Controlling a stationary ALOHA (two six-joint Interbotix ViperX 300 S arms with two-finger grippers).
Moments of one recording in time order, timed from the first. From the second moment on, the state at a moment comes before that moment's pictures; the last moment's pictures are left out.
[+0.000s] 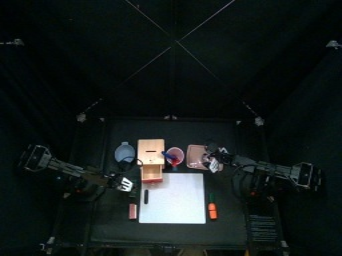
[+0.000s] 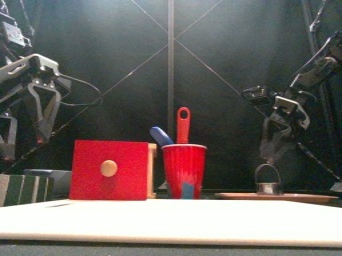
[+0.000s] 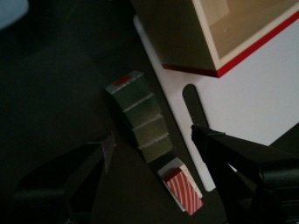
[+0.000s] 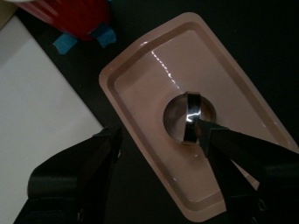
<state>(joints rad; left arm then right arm) -0.25 -0.44 0.99 0.29 0.64 -1.60 -0.46 -0.48 1.05 -0.08 0.30 0.30</state>
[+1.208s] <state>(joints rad) -0.27 -0.15 0.90 0.33 0.67 -1.72 -0.44 -0.48 1.08 -0.08 0.27 0.30</state>
